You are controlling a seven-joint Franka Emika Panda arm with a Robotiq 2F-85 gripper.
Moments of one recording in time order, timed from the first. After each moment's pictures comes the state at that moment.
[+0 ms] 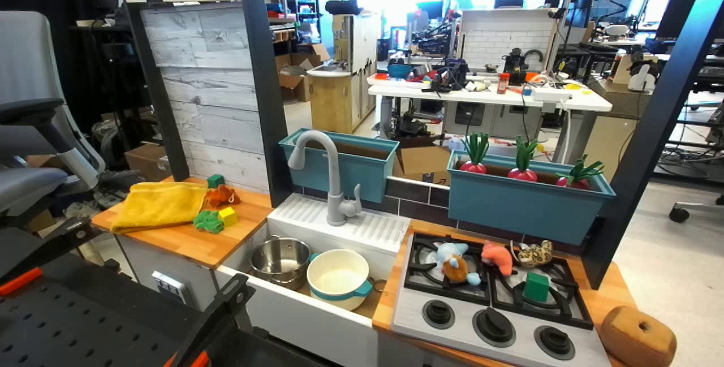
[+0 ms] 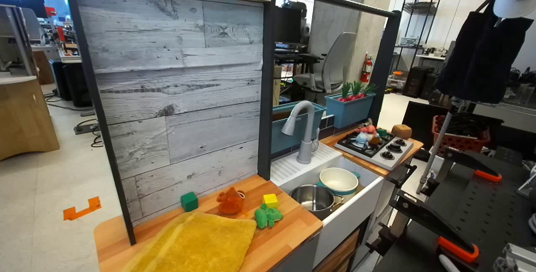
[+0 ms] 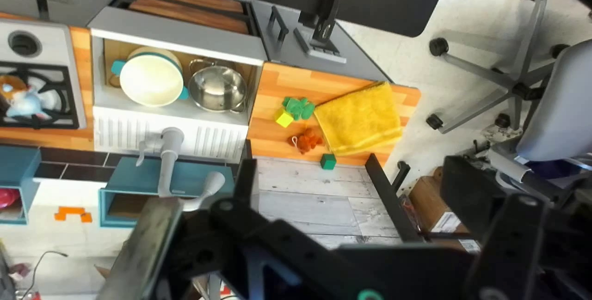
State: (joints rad) arm 0.12 -1.00 -0.12 -2.78 0.12 2.01 -0.30
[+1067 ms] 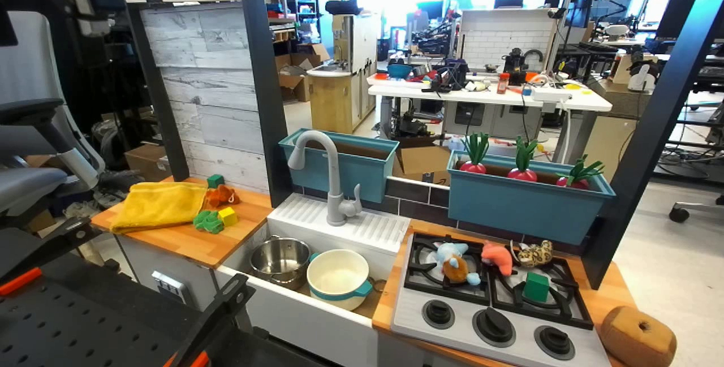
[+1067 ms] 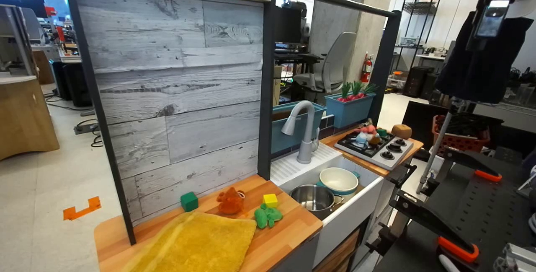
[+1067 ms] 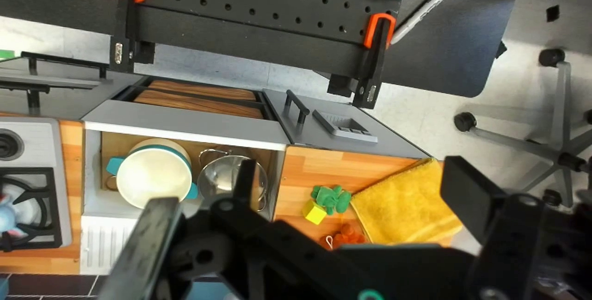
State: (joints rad) arm 0.12 -0.47 -0.11 -2.72 0.12 2.20 -0.30
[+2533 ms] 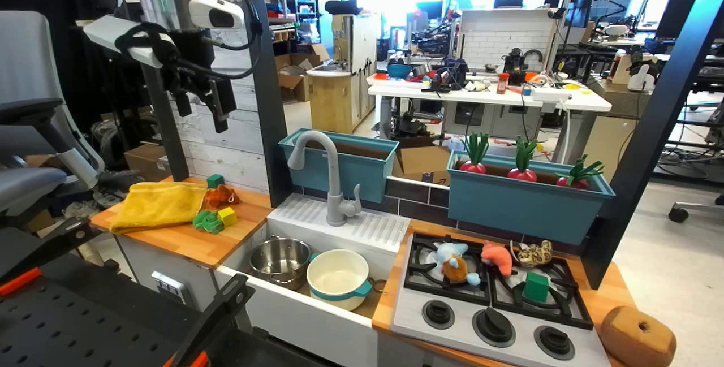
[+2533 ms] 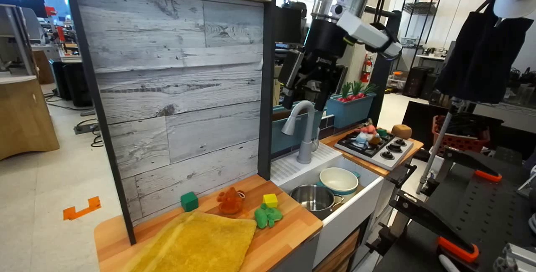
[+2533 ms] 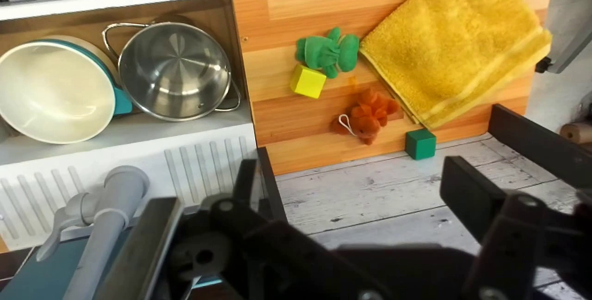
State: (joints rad) arm 0.13 0.38 0.10 -2.20 0.26 2.71 0.03
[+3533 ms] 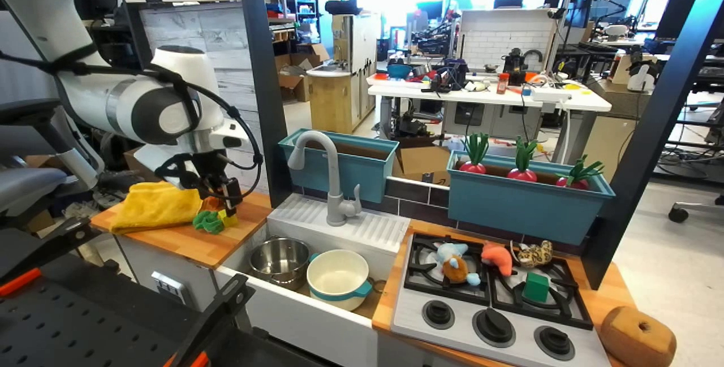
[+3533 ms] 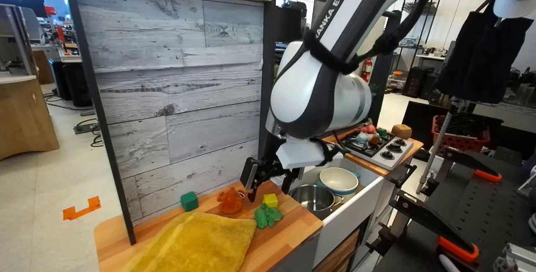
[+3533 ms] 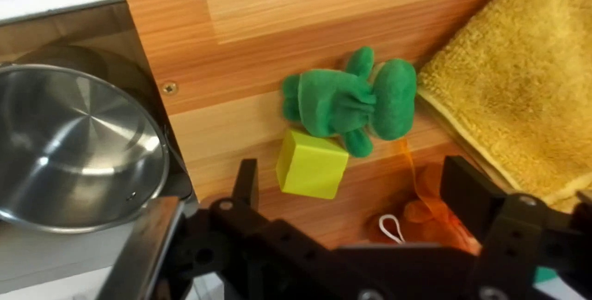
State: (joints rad) arm 0.25 0.99 0.07 -1.82 0.20 2.91 0.21
